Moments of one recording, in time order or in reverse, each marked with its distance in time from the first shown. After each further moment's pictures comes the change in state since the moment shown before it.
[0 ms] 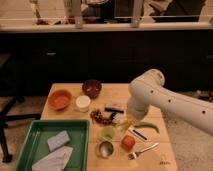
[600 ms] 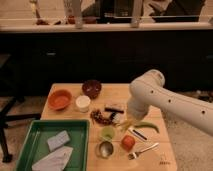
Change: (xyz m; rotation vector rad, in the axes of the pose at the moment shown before) arm 0.001 0.000 0.006 0.000 -0.010 0.032
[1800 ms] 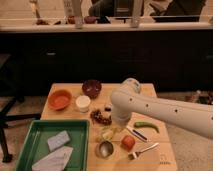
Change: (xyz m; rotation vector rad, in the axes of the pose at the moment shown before) arm -0.064 -0.025 0.050 -0.040 -0.030 -0.031
